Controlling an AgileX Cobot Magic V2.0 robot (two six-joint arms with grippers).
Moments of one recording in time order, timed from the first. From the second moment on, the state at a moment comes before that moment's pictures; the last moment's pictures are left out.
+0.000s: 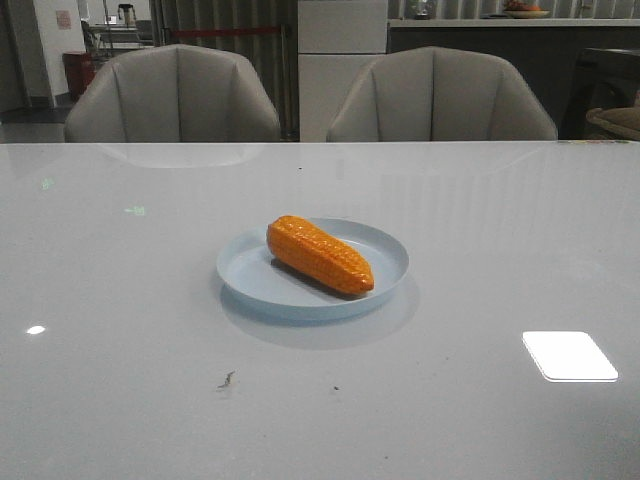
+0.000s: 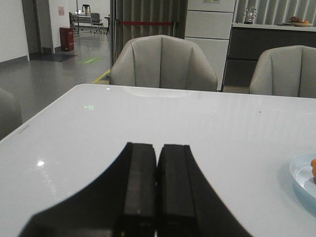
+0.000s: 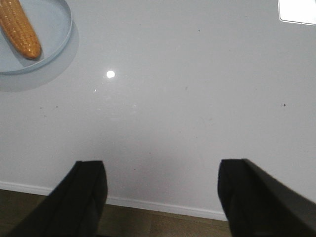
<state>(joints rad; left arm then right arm) 0.01 -0.01 0.01 -0.03 0.06 0.01 -0.03 0.59 -0.67 0.10 0.90 -0.12</state>
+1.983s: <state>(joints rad) 0.01 -0.01 0.01 -0.04 0.05 0.01 -0.03 -0.01 -0.05 0.11 0.09 -0.12</state>
